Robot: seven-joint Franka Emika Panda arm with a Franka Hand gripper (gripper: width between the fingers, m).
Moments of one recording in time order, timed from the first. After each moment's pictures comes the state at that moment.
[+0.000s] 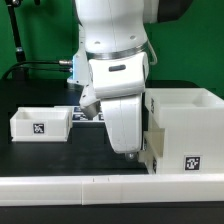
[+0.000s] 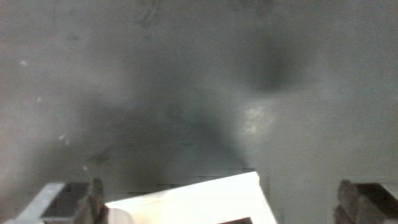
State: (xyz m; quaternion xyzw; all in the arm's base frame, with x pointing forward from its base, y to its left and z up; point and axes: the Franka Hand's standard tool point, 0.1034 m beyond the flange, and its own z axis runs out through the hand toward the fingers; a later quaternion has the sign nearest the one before) arm 0.550 0.024 0.028 -0.75 -0.65 -0.02 0.10
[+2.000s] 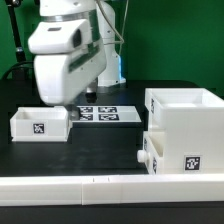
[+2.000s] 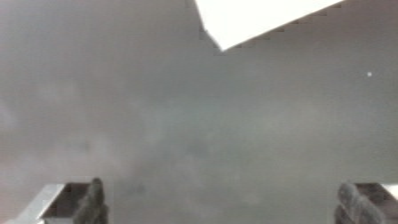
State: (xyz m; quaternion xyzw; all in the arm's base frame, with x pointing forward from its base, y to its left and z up) arm 0.463 -0.062 0.067 -0.86 -0.50 -0.01 0.06
